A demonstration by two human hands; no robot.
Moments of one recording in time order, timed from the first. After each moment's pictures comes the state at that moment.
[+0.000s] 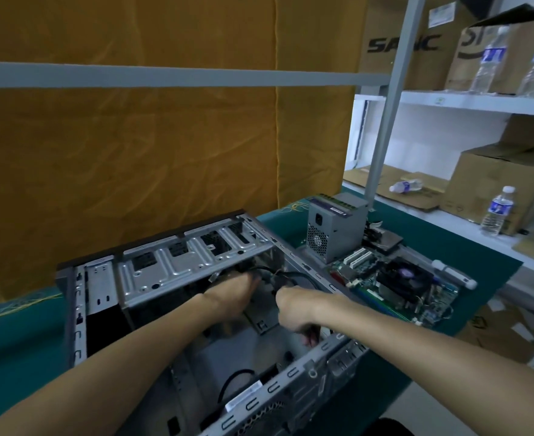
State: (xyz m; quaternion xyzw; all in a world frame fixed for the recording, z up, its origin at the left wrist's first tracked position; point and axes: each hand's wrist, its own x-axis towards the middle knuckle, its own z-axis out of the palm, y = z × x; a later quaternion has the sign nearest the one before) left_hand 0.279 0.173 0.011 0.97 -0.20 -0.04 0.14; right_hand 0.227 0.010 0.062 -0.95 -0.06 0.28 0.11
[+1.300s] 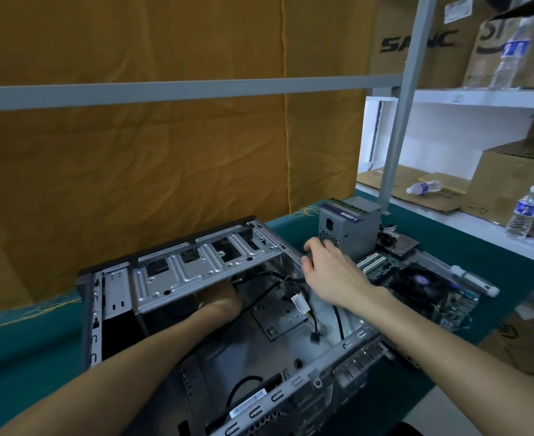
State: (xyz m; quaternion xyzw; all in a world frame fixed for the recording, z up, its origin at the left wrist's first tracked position) left_hand 0.293 0.194 -0.007 0.98 0.12 -0.05 0.14; right_hand 0.251 -0.035 0.079 -0.97 -0.12 -0.08 0.17
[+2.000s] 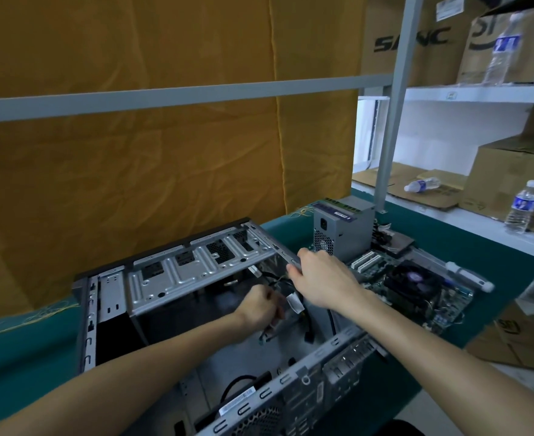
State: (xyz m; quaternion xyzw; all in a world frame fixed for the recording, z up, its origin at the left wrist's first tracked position) left_hand 0.254 0.125 0.002 0.85 0.01 -0.13 0.51; right_hand 0.252 -0.036 0.072 -0.98 -0.13 -0.09 0.15
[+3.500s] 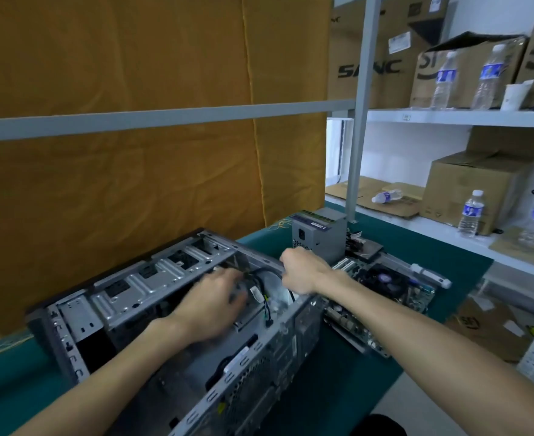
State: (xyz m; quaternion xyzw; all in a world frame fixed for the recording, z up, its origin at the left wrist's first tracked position) left_hand 0.216 0.179 0.081 0.97 -0.18 0.07 0.17; right_hand 0.265 -0.039 0.096 -0.98 -0.12 0.00 0.13
